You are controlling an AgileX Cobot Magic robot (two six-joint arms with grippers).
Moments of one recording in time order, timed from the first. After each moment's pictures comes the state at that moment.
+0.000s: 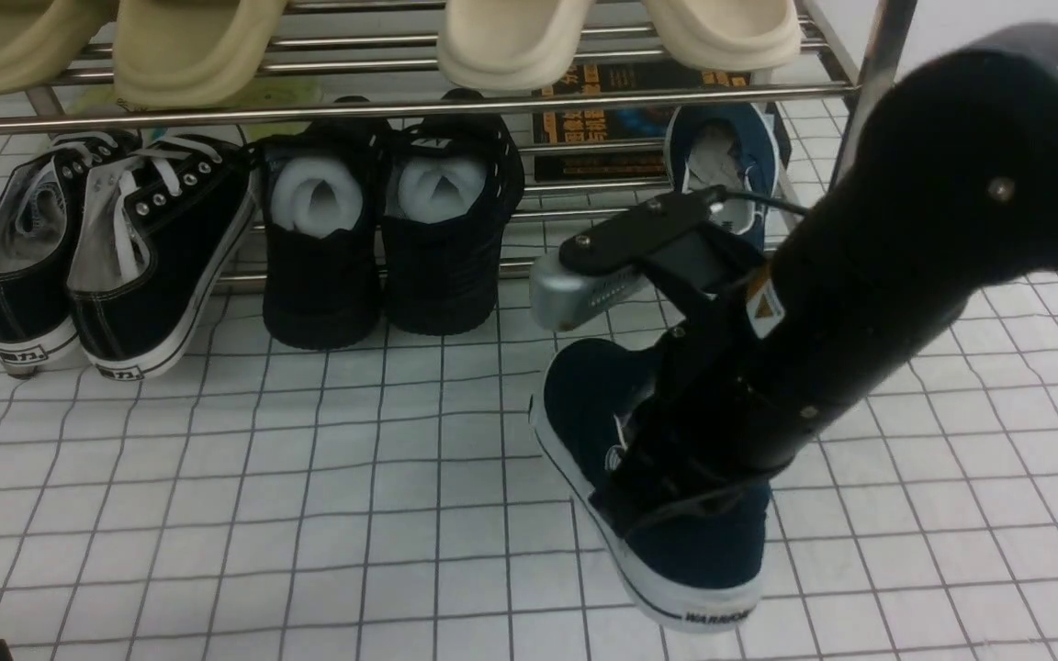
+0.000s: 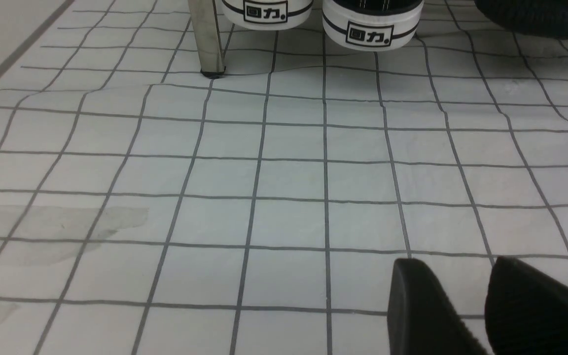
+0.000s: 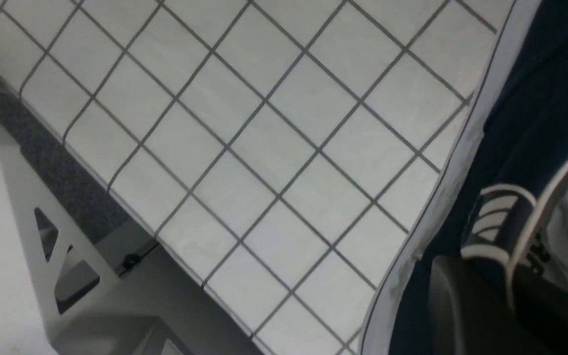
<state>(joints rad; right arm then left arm) 0.78 1.56 -1.32 0.24 0.99 0.00 -0.02 -0.01 0.03 0.20 0.38 -0.20</state>
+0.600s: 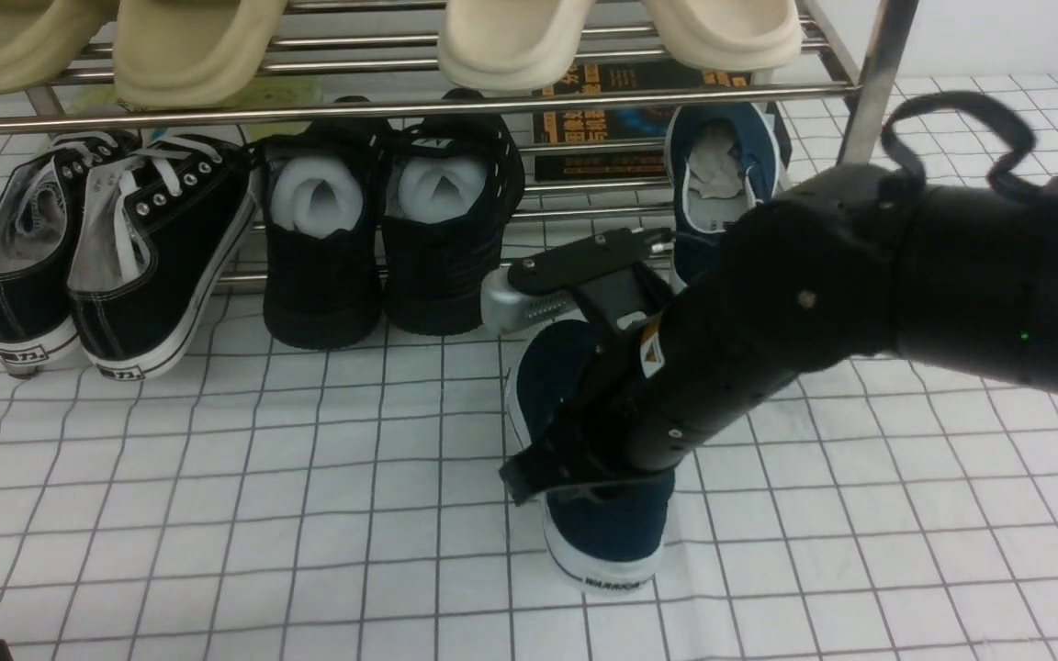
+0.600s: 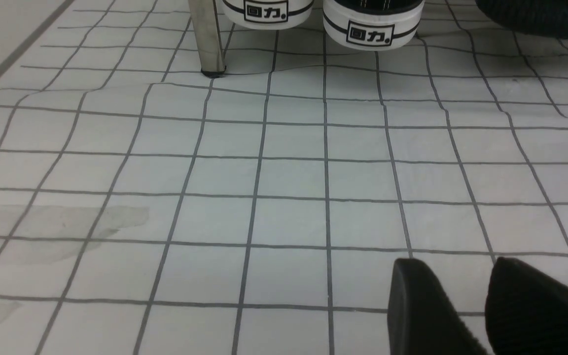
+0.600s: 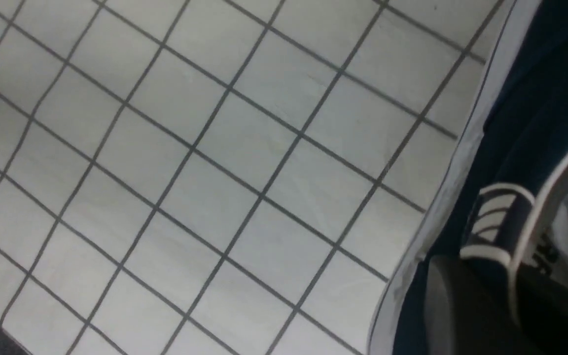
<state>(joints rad) 0.78 1.75 -1.30 0.22 0.69 0.15 -0.02 -0.01 0.03 0.20 0.38 -0.20</state>
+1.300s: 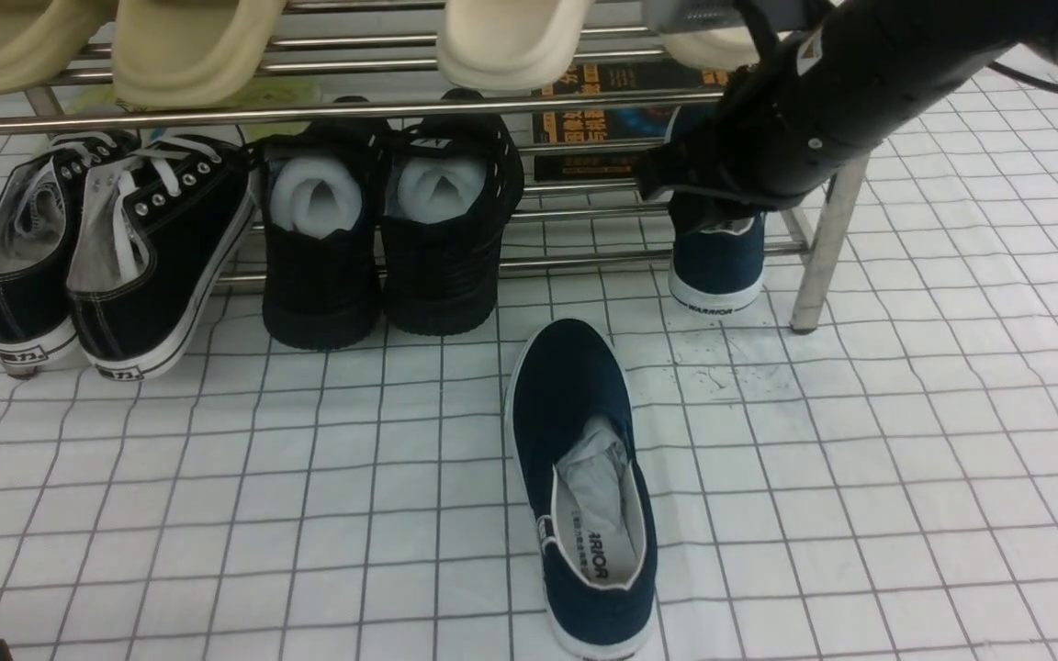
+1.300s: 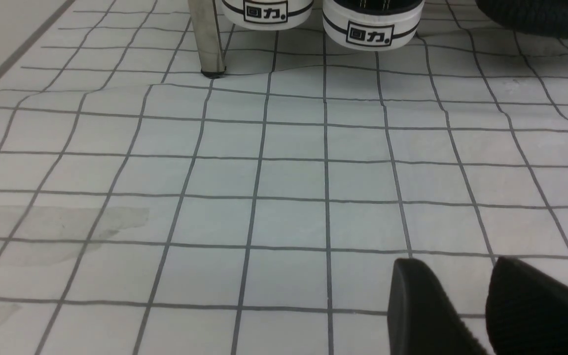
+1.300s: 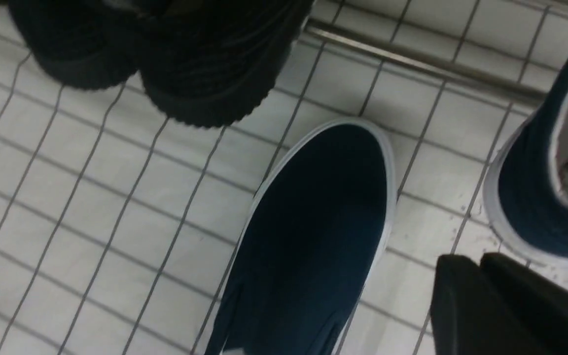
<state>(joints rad) 0.48 1.78 -1.65 0.17 0.84 0.08 -0.02 -0.01 0.03 0.20 0.38 -0.20</state>
